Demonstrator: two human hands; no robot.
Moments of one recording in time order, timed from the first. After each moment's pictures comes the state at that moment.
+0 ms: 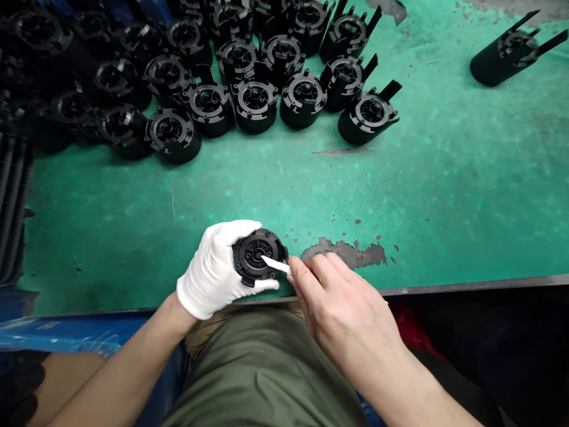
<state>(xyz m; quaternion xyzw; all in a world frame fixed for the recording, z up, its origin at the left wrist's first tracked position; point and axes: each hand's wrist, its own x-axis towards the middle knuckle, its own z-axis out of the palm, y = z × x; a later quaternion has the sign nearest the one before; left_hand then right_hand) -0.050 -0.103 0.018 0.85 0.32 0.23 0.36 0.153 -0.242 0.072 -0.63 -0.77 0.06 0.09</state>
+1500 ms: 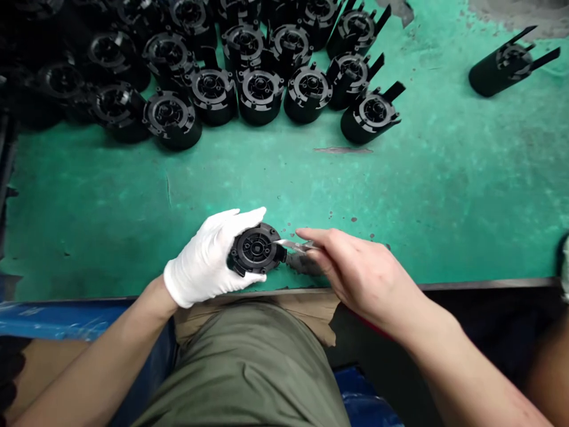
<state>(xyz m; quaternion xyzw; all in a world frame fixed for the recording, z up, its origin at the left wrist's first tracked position) -0.068 -0.099 0.006 0.90 0.21 0.22 0.32 0.213 -0.220 0.070 -0.58 -0.79 0.13 0.15</state>
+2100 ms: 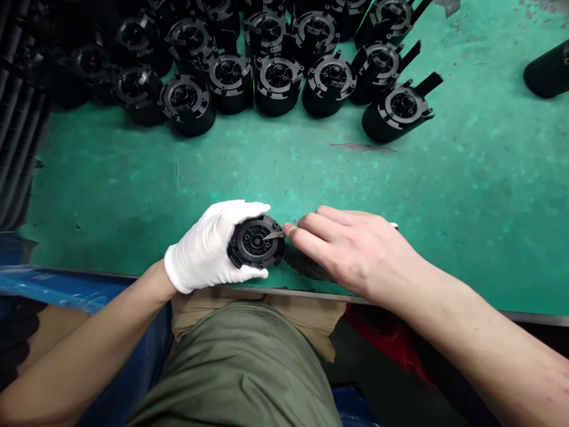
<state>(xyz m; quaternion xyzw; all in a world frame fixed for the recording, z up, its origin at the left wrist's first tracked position) -0.064 -0.096 0.004 0.90 0.20 0.25 0.30 0.224 -0.170 0.066 -0.39 -0.91 0.04 0.09</state>
